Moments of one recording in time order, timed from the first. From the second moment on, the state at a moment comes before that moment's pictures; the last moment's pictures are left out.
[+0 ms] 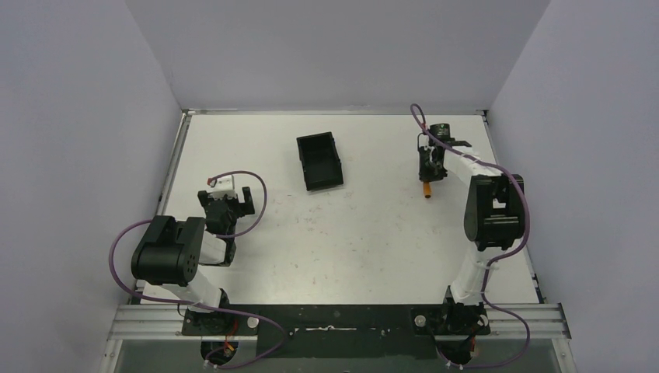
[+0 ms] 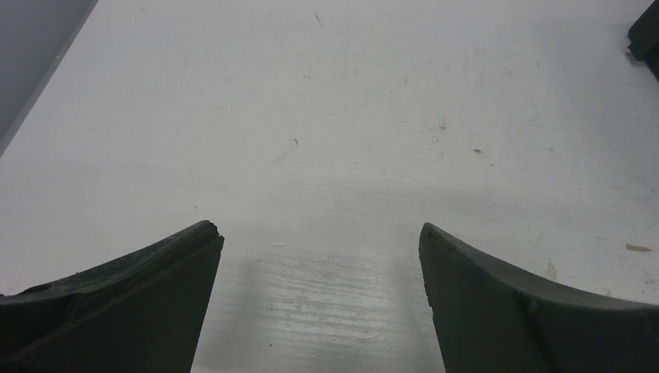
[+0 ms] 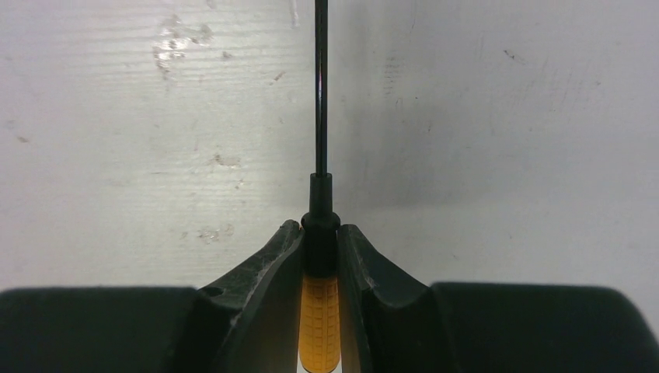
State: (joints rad) left arm -0.07 1.61 0.23 1.16 -0.20 -0.04; right arm 0.05 1.93 1.34 -0.52 0.05 0.05
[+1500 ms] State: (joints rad) left arm -0.07 1.61 0.23 1.16 -0.20 -0.04; right arm 0.34 1.79 1.93 -0.82 0.17 0.10
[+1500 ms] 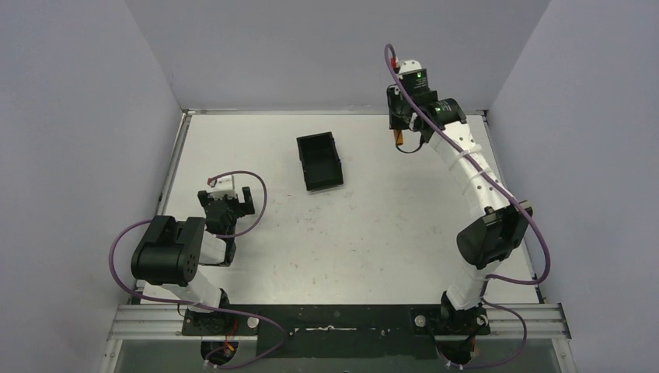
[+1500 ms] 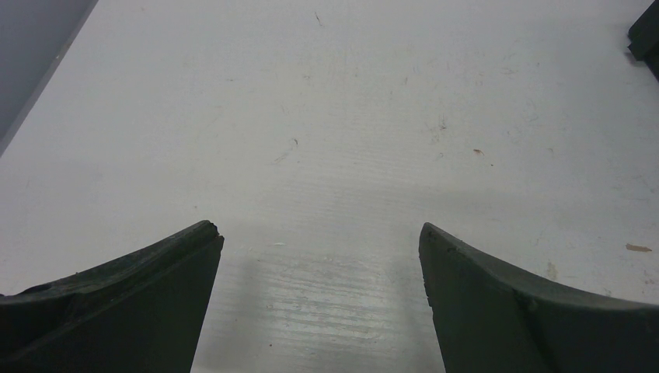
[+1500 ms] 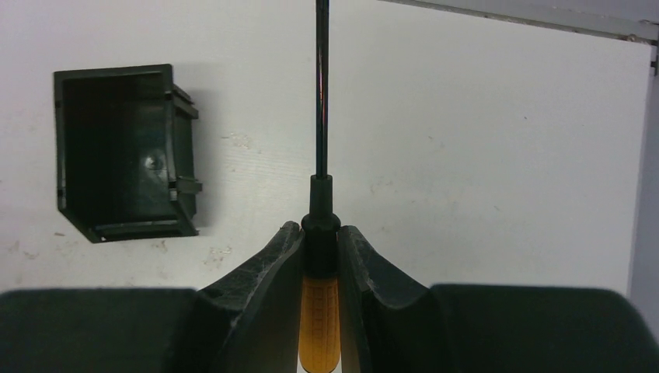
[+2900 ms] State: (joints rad) left arm -0.07 1.61 0.23 1.16 -0.20 -0.04; right arm 0.71 2.04 1.70 -0.22 0.05 -0.12
